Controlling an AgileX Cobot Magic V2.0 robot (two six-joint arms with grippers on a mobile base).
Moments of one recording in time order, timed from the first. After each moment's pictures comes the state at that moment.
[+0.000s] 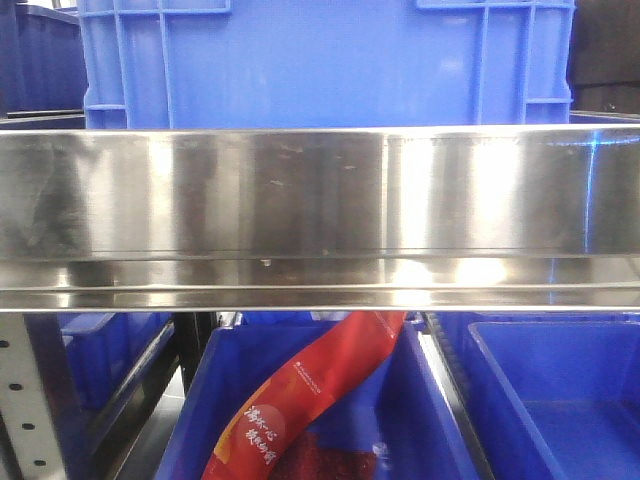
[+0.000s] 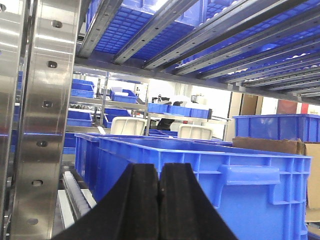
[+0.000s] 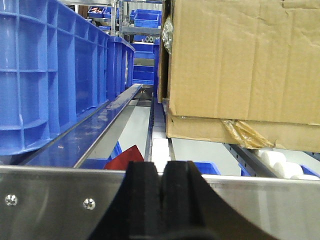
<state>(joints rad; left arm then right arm) -0.35 0.00 -0.29 -0.37 0.04 0.27 0.02 0.00 0.00 0.07 0.04 -0.07</state>
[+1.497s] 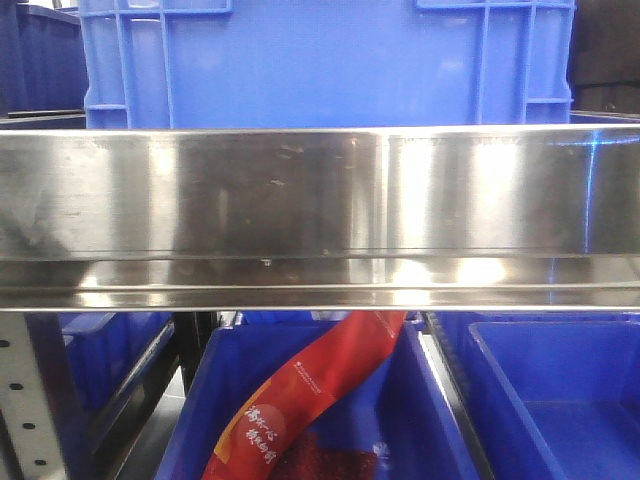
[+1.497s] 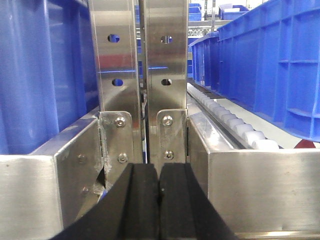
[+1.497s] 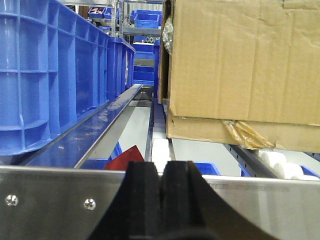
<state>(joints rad) 0.01 0.00 0.00 -0.08 0.05 0.15 0.02 0.00 0.00 0.07 0.04 -0.07</state>
